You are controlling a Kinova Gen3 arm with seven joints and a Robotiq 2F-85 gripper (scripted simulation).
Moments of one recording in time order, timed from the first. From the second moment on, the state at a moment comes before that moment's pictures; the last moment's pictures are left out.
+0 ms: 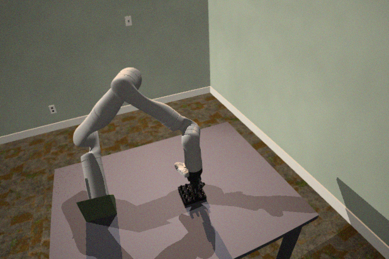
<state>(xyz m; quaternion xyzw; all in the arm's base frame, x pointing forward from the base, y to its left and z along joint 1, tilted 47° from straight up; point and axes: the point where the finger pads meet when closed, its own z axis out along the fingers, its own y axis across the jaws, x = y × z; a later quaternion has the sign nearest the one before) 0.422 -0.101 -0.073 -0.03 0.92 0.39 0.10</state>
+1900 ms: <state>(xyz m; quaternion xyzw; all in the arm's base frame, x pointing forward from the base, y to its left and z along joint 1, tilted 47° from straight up) 0.423 -0.096 -0.077 -0.03 0.91 0.39 0.10</state>
